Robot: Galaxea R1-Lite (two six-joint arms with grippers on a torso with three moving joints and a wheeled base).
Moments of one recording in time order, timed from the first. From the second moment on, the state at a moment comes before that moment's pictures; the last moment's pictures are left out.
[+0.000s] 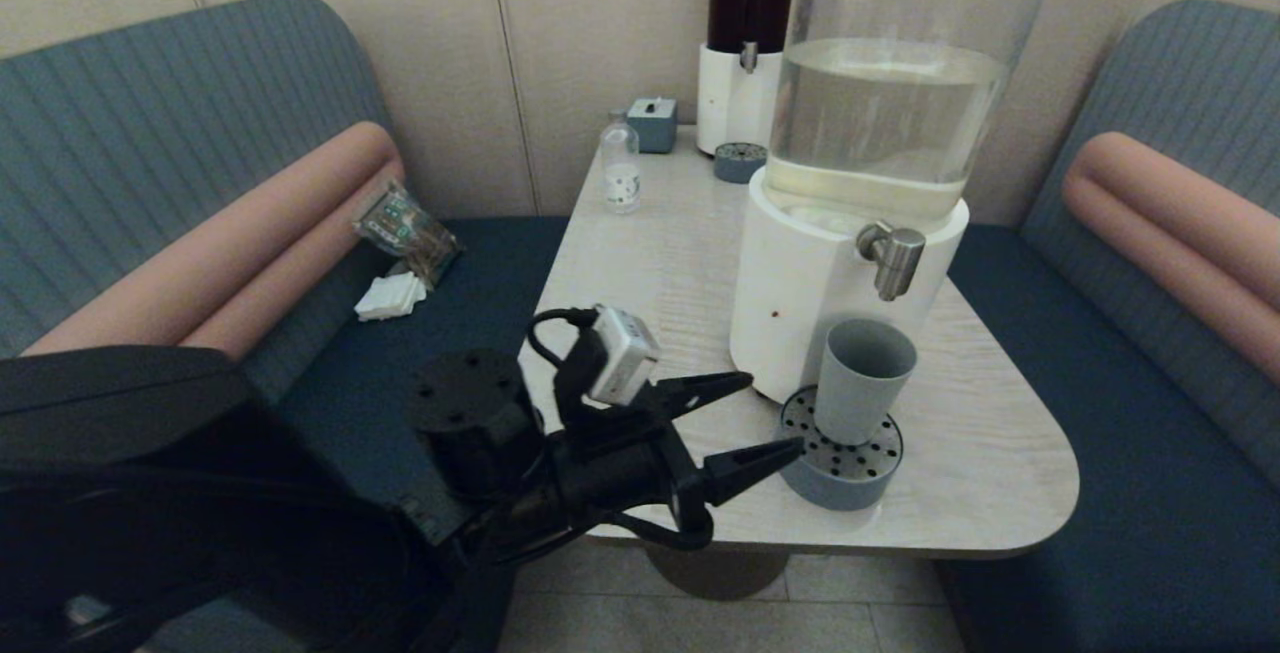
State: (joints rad) left arm -0.69 2.00 -0.64 -1.52 -0.51 -0.06; right arm 0.00 0.00 0.00 -0.01 -0.02 0.02
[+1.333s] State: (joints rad) left arm 0.01 0.31 -0.36 -0.46 -0.34 -0.11; right arm 0.00 0.00 0.00 -0.01 -0.02 0.02
